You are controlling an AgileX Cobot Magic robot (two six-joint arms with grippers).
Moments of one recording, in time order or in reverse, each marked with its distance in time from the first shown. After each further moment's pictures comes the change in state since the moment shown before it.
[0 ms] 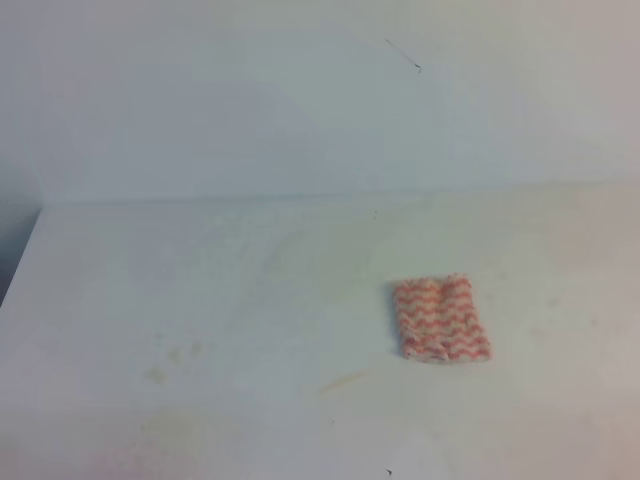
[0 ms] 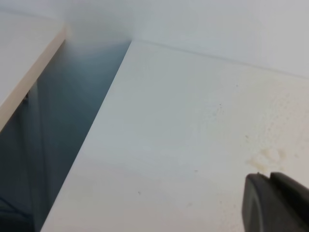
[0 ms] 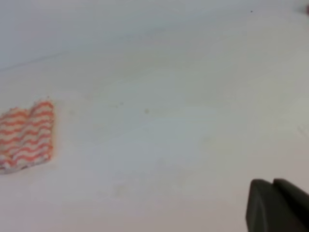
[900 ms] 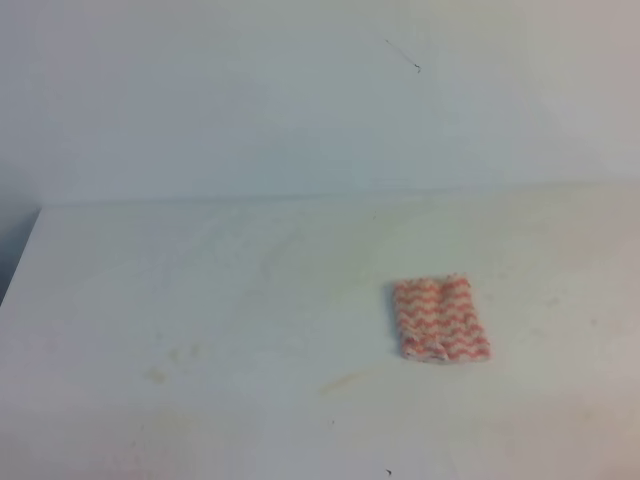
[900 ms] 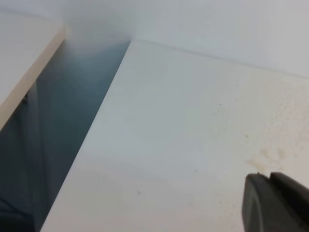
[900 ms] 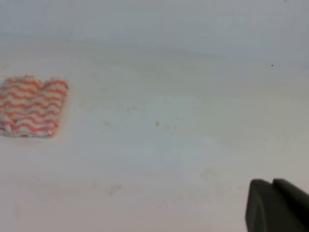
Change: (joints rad) left arm 0.000 -0.003 0.000 0.000 0.000 0.000; right arm -0.089 0.000 0.000 0.323 -0.023 -0.588
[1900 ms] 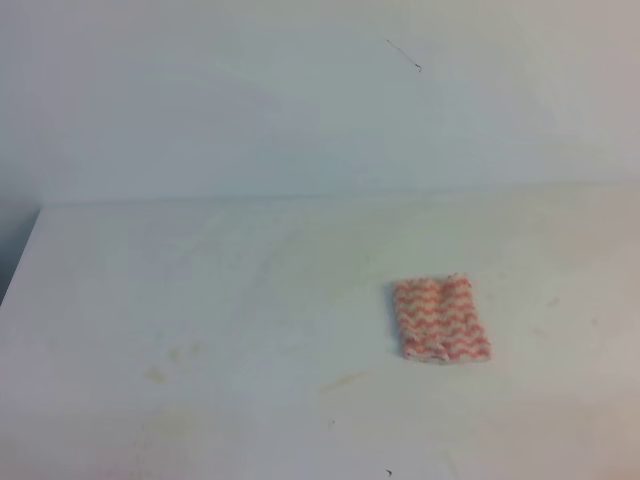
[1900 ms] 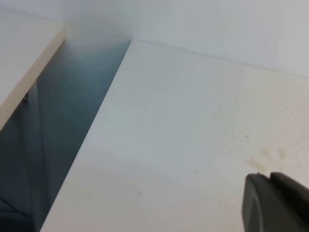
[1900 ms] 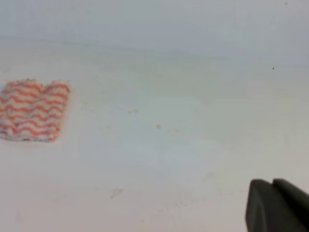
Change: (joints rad) left arm 0.000 -0.003 0.000 0.000 0.000 0.000; right arm 0.006 0.000 0.000 0.004 -0.008 -0.009
